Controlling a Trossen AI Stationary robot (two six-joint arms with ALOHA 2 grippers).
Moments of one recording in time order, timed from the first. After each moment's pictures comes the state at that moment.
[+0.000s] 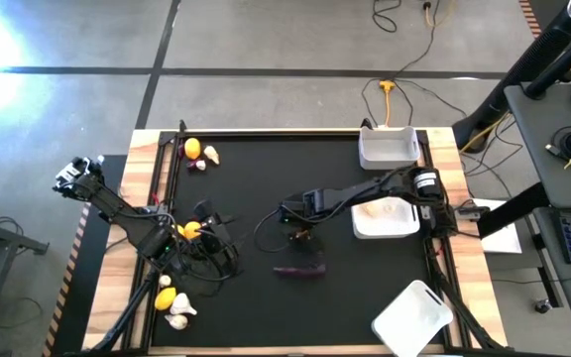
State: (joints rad) left arm -0.64 1.33 1.12 -0.60 -1.12 -0.48; right arm -0.01 2.09 1.46 -0.66 0.04 -0.34
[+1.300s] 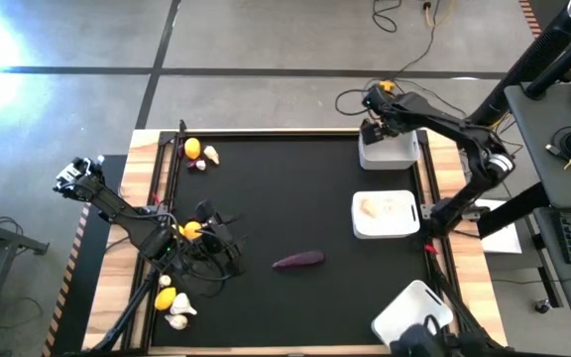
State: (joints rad) left arm -0.64 1.34 1.12 -0.56 -1.14 -0.47; right arm -0.90 1.59 1.27 -1.03 0.41 0.40
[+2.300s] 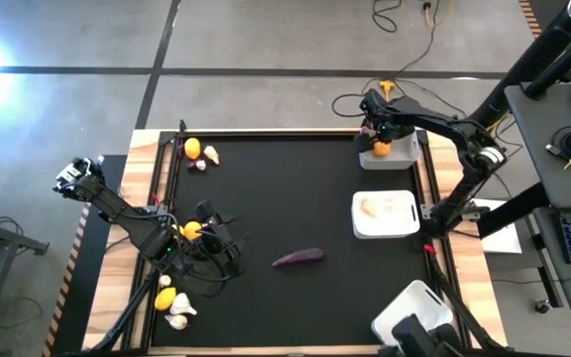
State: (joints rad) left arm -0.63 1.34 1.11 -0.56 -1.14 -0.47; right arm -0.93 1.66 1.22 -0.93 0.19 0.27
